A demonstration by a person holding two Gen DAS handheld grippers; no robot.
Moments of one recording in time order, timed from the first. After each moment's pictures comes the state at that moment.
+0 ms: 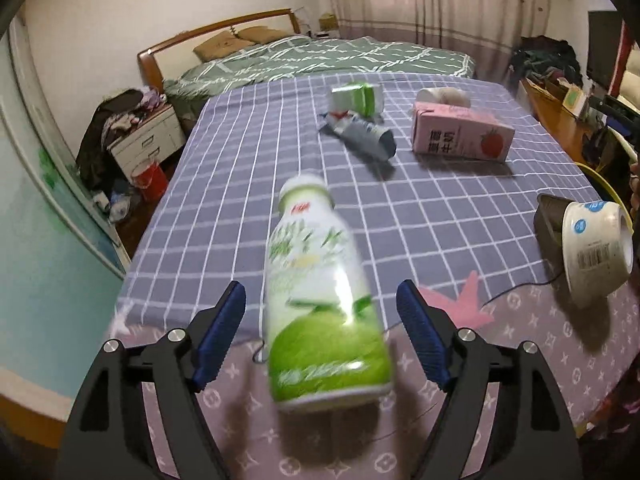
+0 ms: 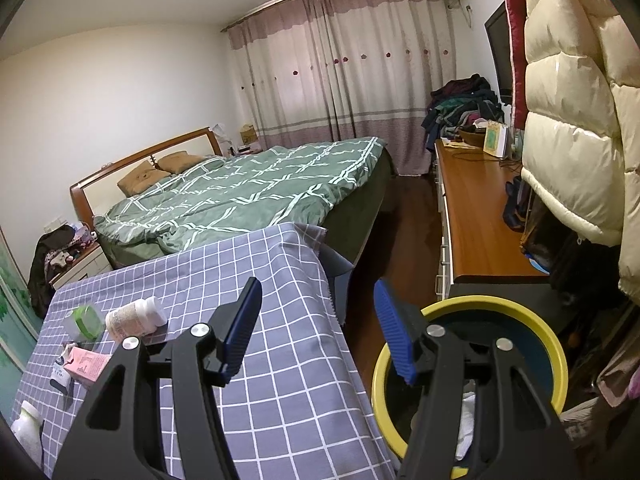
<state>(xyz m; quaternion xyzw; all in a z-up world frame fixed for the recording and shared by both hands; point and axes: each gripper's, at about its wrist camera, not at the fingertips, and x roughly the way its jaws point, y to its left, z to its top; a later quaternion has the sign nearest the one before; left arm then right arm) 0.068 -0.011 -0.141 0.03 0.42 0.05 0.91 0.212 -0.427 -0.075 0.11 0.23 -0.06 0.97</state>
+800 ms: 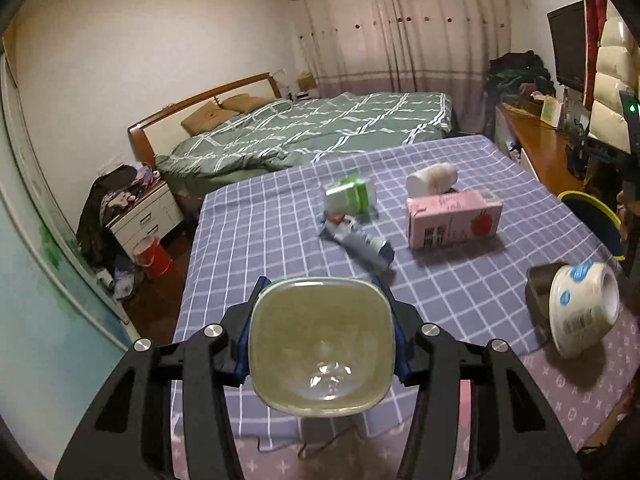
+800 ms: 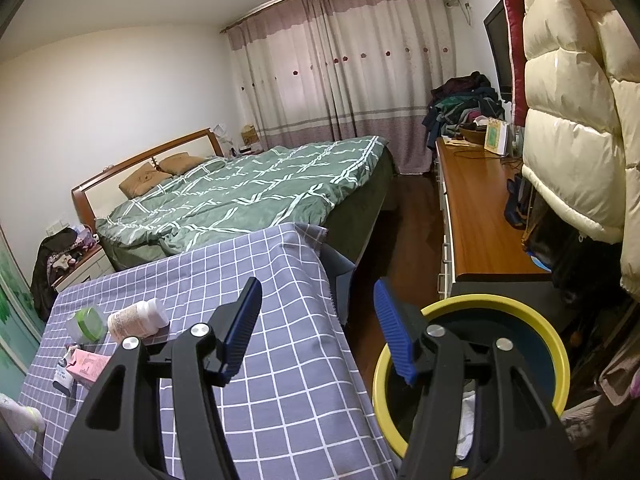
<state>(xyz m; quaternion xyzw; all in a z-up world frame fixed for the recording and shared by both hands) 0.100 -0.012 -0.068 0.10 0.31 0.02 0.94 0.212 -0.427 -0.074 0.11 0.23 -0.06 0.97</state>
